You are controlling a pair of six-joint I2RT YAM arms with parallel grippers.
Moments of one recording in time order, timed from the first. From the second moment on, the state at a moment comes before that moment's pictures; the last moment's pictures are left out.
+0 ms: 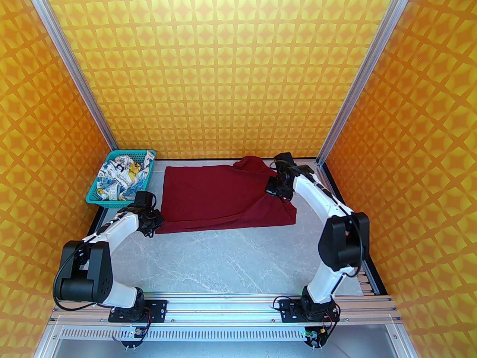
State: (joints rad) left arm -0.03 1.51 0.87 -0.53 0.04 -0.70; right arm 0.18 1.83 1.60 -0.90 -0.04 0.48
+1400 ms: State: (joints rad) left arm -0.10 1.38 0.85 -0.52 0.05 -0.68; right arm 0.07 1.86 1.24 -0.50 -0.43 0.56
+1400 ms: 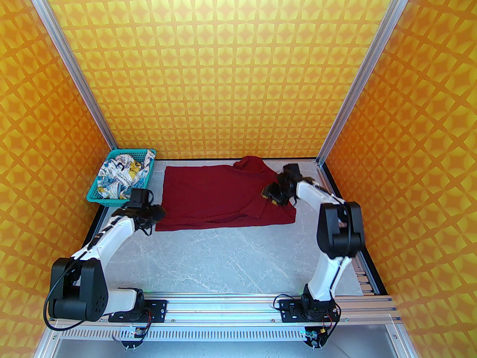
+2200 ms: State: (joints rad) left arm -0.16 1.49 0.85 -0.51 0.05 -0.67; right arm 0.11 1.87 1.11 -0.39 -0.50 0.64
